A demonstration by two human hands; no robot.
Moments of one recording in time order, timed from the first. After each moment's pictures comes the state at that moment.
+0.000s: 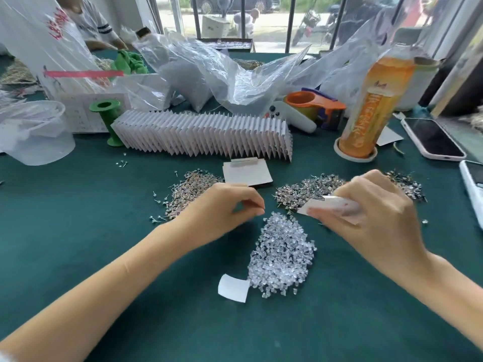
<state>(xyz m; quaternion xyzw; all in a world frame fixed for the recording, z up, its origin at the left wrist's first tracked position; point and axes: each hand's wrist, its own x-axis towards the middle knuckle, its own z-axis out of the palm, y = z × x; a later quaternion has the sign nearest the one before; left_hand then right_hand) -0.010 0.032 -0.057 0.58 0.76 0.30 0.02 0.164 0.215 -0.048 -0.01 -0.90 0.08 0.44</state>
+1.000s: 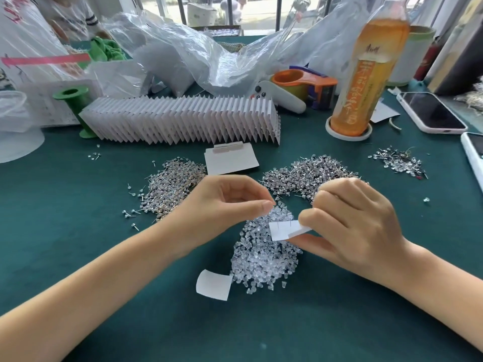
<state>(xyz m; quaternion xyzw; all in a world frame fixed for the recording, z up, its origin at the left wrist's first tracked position) 0.030 0.039 -0.047 0.38 0.68 0.54 0.33 0.163 0.215 -0.081 0.17 -0.86 -0.09 0.48</state>
